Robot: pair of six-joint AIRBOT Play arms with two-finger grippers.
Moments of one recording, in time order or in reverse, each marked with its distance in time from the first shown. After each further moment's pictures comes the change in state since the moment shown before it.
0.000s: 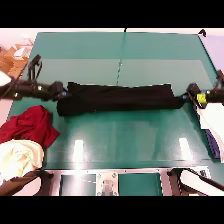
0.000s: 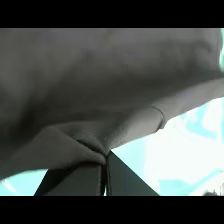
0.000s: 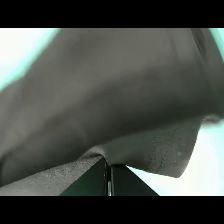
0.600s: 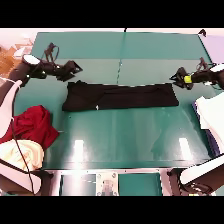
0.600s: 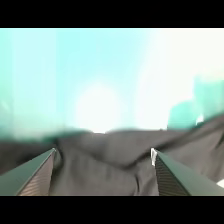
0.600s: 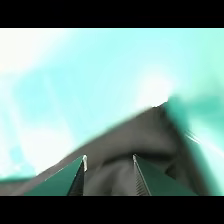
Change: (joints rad) left arm -0.016 -0.557 0.456 -0.106 0.241 0.049; right arm 0.018 -0.600 0.564 0.049 -0.046 -0.053
